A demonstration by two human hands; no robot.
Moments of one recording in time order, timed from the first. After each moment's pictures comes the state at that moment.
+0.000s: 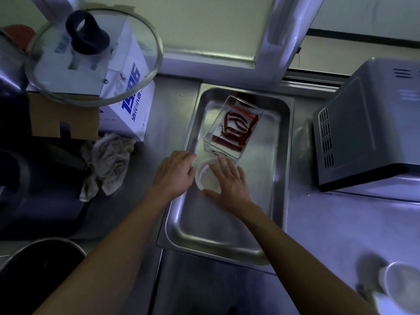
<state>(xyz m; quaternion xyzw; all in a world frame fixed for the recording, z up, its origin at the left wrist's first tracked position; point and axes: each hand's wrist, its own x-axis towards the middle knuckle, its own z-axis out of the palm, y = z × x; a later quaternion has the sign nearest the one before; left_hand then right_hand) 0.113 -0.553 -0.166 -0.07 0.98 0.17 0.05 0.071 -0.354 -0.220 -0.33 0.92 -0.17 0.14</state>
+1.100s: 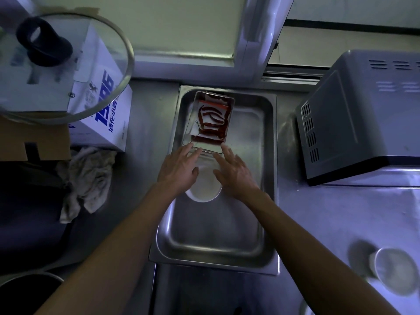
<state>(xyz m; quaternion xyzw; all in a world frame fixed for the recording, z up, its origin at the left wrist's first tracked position) 0.062 -0.532 -0.186 -0.02 0.99 0.10 0.12 0.020 -0.330 -0.206 -0.30 0.92 -0.18 0.14</state>
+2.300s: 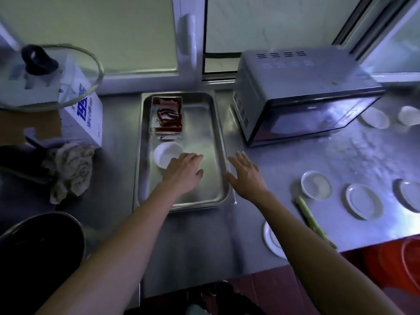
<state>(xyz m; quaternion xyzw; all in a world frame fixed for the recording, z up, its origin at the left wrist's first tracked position) 0.187 -0.403 -0.103 0.11 0.98 0.12 0.10 0.189 -0.179 -0.120 -0.11 0.97 -0.17 0.09</state>
